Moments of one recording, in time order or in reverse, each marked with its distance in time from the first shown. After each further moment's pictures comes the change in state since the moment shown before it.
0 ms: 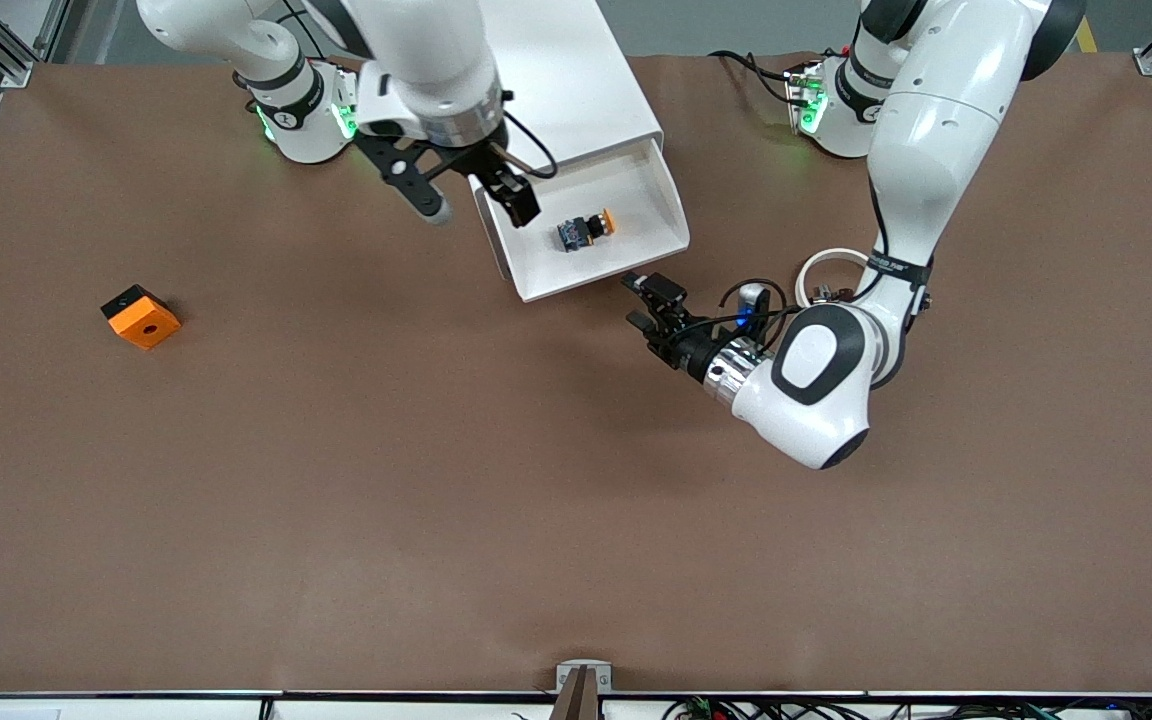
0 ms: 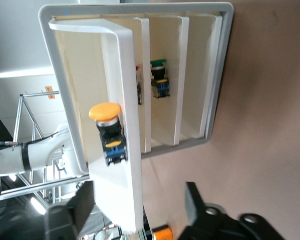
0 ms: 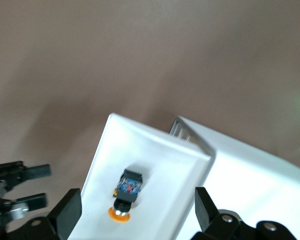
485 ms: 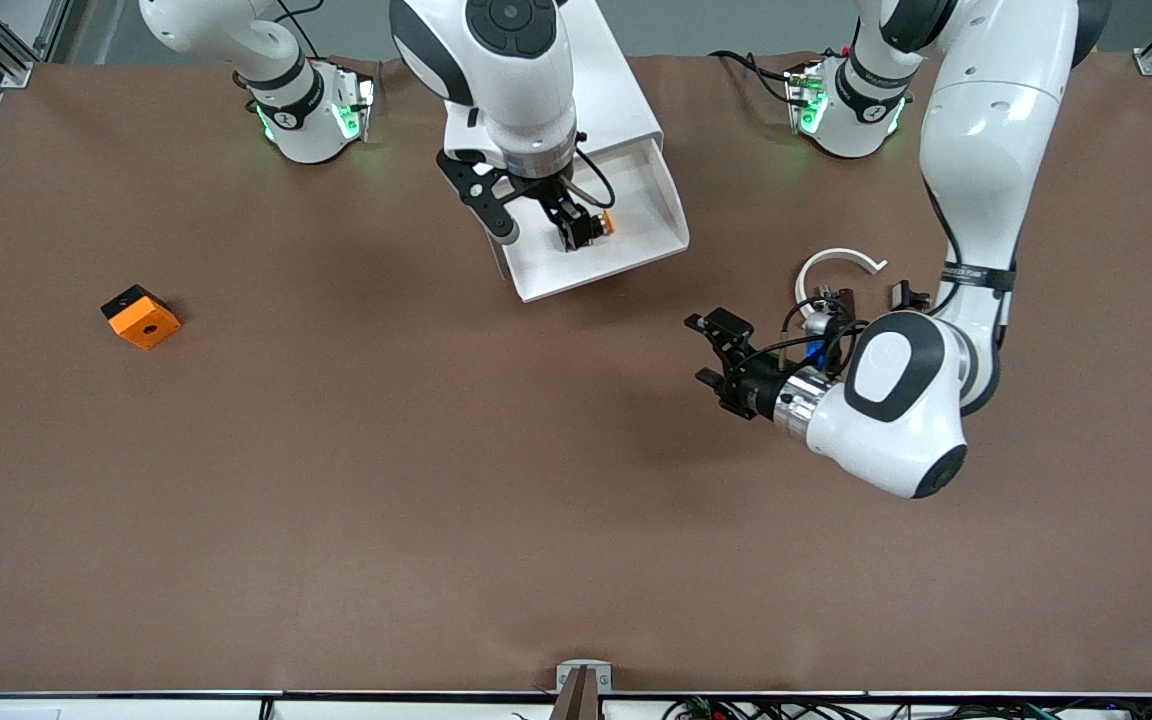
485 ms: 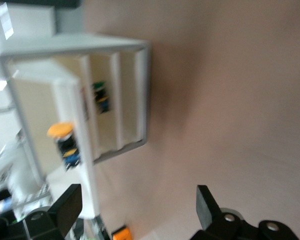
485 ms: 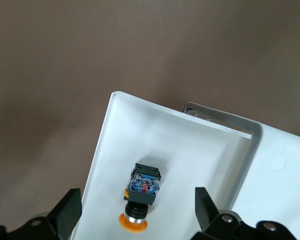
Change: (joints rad) left arm 0.049 -0.009 0.052 0.153 0.291 0.001 0.127; right arm 0.054 0.108 -0.002 0.000 0.000 0.084 0.097
